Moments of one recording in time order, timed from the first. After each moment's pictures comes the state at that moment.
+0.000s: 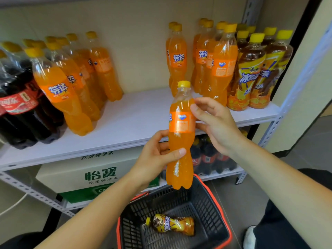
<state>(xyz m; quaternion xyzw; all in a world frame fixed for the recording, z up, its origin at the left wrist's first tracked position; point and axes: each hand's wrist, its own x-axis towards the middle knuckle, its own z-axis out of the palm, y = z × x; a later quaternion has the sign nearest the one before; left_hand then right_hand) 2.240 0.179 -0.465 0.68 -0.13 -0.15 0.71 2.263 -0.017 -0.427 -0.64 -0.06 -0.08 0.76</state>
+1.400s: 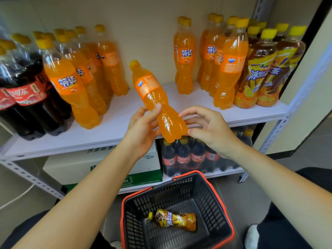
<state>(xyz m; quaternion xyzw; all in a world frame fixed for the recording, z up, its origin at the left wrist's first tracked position) 2.287 0.198 -0.431 0.57 -0.02 -0.08 0.82 2.260 -0.005 -0.446 -0.75 -0.20 -0.05 0.63</state>
